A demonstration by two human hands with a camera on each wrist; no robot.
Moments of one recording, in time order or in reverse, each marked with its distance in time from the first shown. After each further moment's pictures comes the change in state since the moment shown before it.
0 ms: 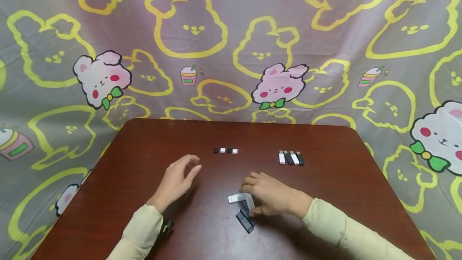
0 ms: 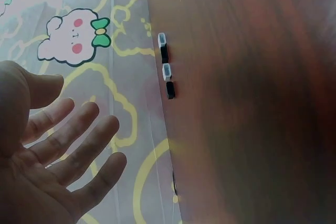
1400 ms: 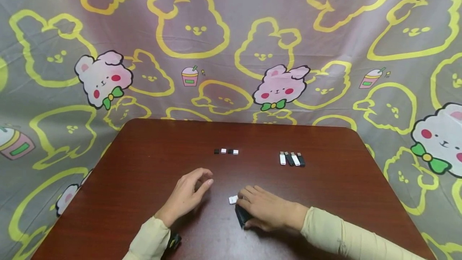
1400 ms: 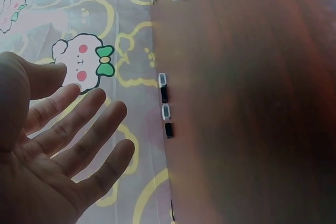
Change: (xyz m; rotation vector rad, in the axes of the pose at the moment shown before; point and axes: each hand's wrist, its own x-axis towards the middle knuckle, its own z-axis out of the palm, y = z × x) left_hand -0.021 0.021 0.020 -0.095 -0.062 0.039; right_hand -0.002 -0.015 0.028 -0.135 0.012 -0.137
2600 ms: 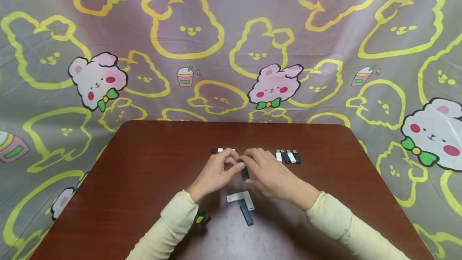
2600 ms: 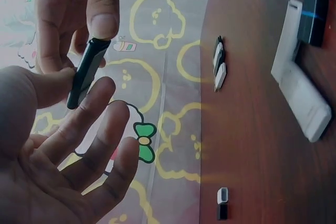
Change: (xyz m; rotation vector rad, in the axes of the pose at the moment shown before) left_hand 0.066 0.066 0.024 -0.263 -0.156 0.026; right_hand 0.000 0.028 -0.062 -0.046 0.331 0.227
